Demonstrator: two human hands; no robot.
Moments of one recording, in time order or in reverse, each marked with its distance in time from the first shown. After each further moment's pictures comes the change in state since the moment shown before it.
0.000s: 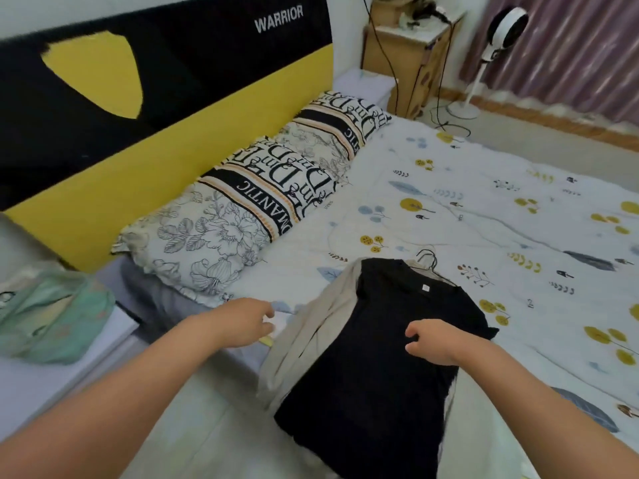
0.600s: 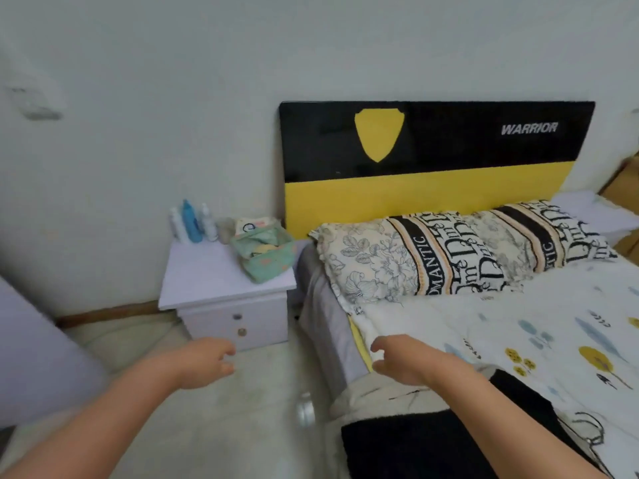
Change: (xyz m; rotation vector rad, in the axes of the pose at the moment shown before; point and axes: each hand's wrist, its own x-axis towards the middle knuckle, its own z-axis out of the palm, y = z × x) left_hand -0.284 -0.066 0.119 -0.441 0.155 -0.678; right_hand -0.081 -0.210 0.012 -0.522 0.036 -0.685
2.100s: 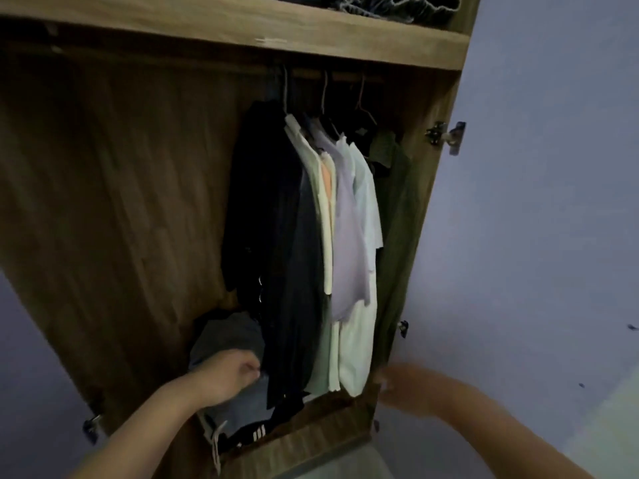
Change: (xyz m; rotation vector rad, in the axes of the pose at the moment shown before) left_hand -0.402 -0.528 0.103 -0.934 0.690 -1.136; right_hand 0.047 -0.835 0.082 -0.697 -0.236 -1.223
